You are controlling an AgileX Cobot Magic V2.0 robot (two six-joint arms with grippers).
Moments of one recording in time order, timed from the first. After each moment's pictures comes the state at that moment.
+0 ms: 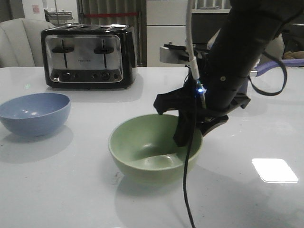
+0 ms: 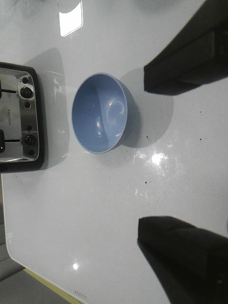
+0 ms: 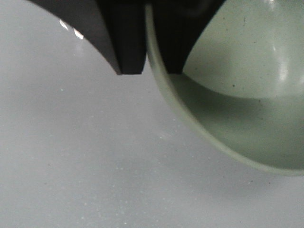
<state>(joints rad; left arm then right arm) -0.08 0.50 -0.50 0.03 0.51 0.05 0.47 1.83 -1.13 0.32 0.53 -0.17</state>
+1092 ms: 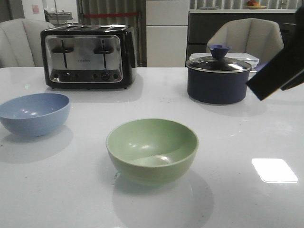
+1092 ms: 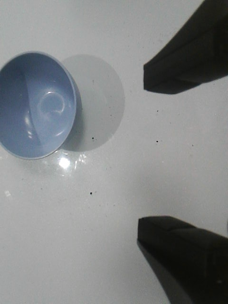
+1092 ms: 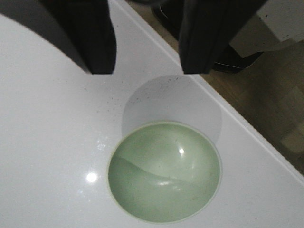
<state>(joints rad) -0.08 1.03 -0.76 0.03 0.68 0.05 0.47 0.99 -0.73 0.32 0.67 -0.35</state>
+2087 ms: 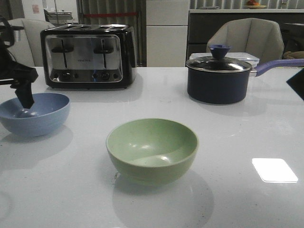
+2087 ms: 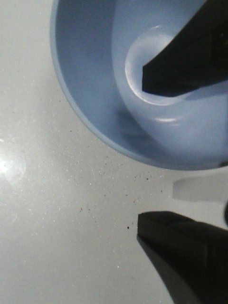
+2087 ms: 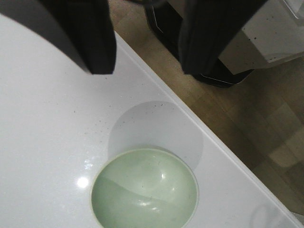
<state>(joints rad) -0.08 1.95 -1.39 0.03 0.67 0.05 0.47 0.89 -0.72 0.32 0.80 -0.35</state>
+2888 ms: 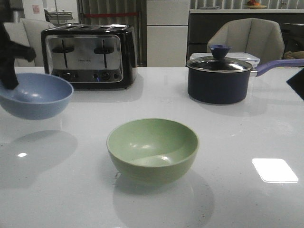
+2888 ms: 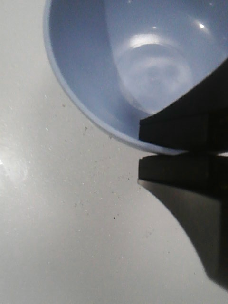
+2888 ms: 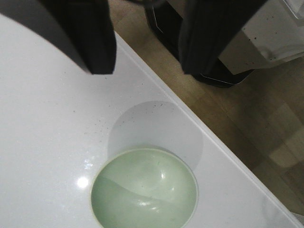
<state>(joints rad) -0.12 1.85 -1.47 0.03 0.85 0.06 0.47 0.89 -0.72 0.32 0.80 -0.35</state>
